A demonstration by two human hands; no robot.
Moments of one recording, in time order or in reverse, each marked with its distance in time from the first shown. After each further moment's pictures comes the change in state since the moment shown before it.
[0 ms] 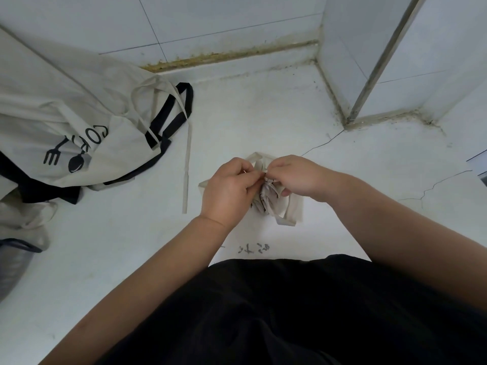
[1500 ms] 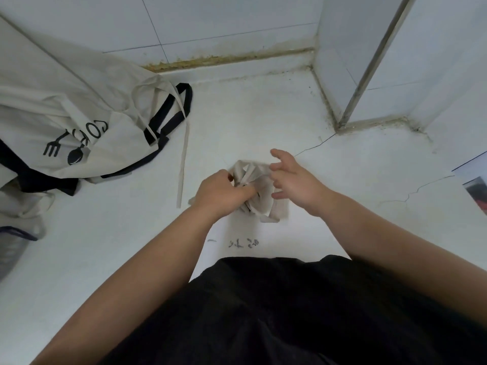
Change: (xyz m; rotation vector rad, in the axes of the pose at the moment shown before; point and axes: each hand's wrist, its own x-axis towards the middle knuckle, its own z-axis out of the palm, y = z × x) left_hand 0.011 0.024 -0.021 -0.102 -0.461 -0.818; right_hand -0.019 0.025 0.006 0.322 0.071 -0.064
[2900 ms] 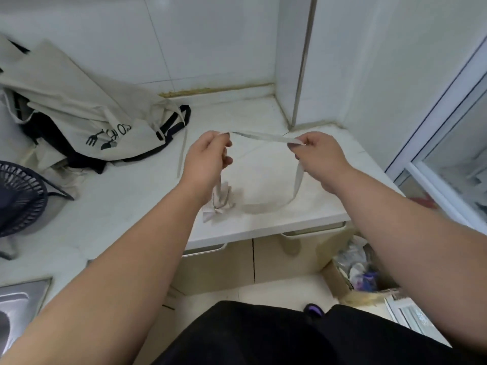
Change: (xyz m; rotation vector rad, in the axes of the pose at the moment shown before) left_hand -0.199 0.032 0.002 -0.781 0.257 0.310; right_hand -0.208 -0.001 -0.031 -0.121 0.508 -0.298
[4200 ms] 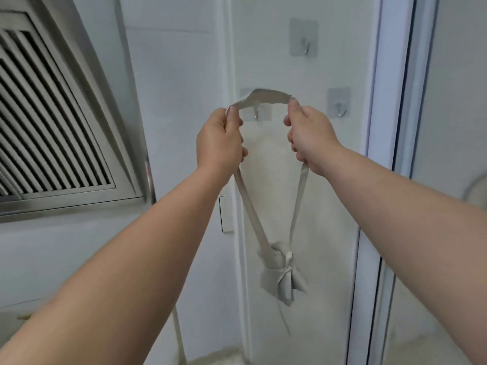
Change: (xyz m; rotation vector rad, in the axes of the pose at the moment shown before) left_hand 0.183 0.350 0.381 -0.026 0.074 0.796; right_hand 0.285 -0.183 -0.385 0.117 0.411 -0.521
